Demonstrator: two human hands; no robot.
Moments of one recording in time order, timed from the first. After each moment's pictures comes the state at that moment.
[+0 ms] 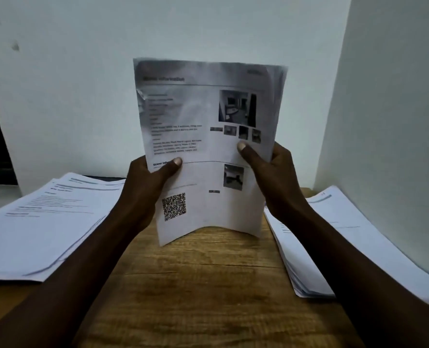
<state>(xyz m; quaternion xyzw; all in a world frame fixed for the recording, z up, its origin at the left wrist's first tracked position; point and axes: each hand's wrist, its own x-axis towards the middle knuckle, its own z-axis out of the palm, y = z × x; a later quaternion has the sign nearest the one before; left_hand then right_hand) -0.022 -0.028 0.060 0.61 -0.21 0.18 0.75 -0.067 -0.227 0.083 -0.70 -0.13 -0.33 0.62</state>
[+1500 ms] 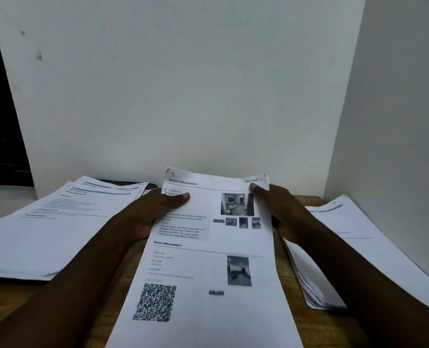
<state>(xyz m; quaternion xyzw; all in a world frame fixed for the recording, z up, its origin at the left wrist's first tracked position) -0.008 0.004 0.038 0.60 -0.13 -0.17 0.77 -0.034 -0.251 0.041 -0.75 0.03 -0.10 0.65</state>
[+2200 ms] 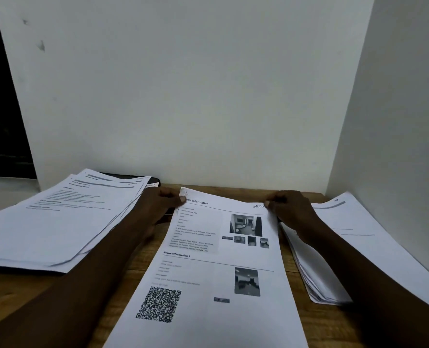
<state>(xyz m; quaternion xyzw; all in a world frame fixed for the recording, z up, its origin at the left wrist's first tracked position) 0.018 0.004 0.015 0.72 -0.05 0.00 0.69 -0.026 -0.278 0.018 -0.85 0.05 -0.21 0.48</state>
